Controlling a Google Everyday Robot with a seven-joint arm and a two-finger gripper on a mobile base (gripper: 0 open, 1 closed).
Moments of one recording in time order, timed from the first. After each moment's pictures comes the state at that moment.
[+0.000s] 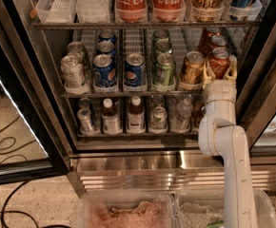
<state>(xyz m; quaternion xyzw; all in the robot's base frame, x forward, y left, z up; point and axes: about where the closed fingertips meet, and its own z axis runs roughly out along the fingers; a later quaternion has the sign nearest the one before) 0.698 -0.285 0.852 -0.01 0.54 -0.14 0.83</state>
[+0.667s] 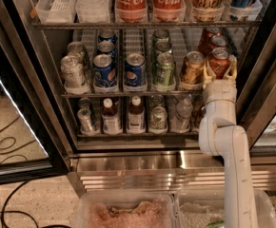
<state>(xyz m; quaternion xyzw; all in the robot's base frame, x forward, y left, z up) 0.698 -0.285 0.853 -0.01 0.54 -0.14 0.83</state>
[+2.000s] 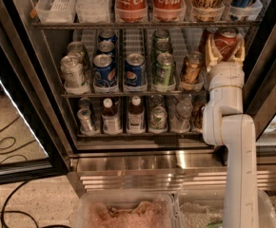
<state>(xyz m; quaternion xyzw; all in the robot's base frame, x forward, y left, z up) 0.679 -0.271 0.937 0.01 0.48 -0.07 0.87</state>
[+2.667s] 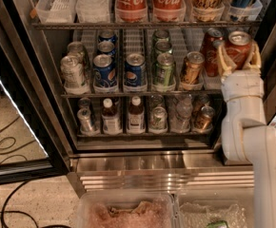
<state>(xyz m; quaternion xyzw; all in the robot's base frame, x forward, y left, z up) 0.638 -0.292 0.939 -0.04 0.50 -0.10 0.86</state>
